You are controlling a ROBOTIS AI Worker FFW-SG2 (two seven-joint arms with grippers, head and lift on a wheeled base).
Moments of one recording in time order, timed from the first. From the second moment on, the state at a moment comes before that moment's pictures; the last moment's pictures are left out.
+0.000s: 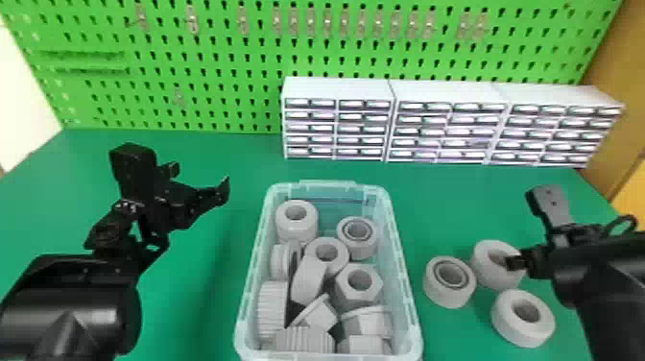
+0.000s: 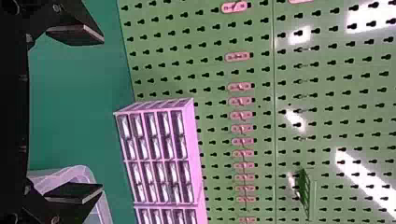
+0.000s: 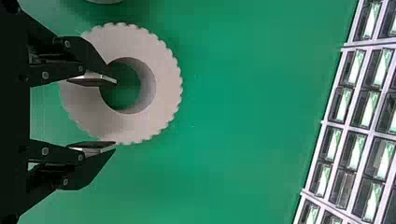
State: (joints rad) left arm -0.10 0.09 0.08 -1.67 -0.01 0.27 -0.40; right arm -0.35 -0.15 -0.20 -1.37 0.63 0.95 0.66
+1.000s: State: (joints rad) left arm -0.11 0.09 0.09 -1.67 -0.01 0.27 -0.40; right arm -0.39 -0.15 -0.07 -1.54 0.56 1.00 0.66
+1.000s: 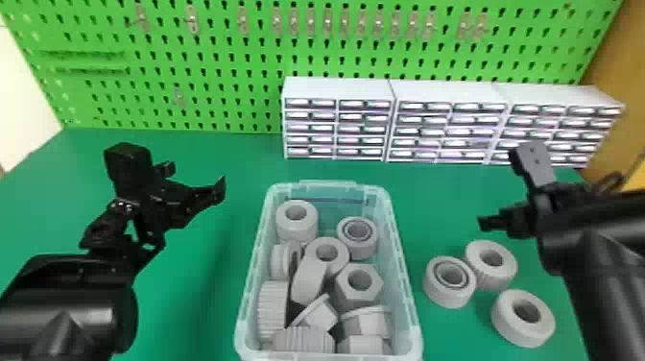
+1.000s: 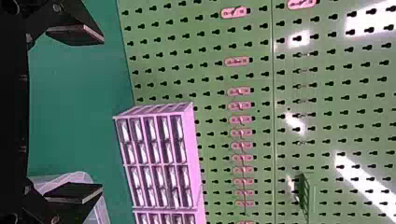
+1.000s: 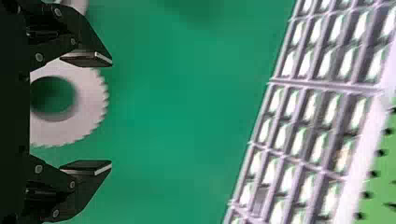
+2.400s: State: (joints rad) left arm -0.11 0.09 0.10 -1.67 -0.02 0.27 -0.40; right arm -0.46 -0.14 0.44 -1.80 0.40 1.24 0.65
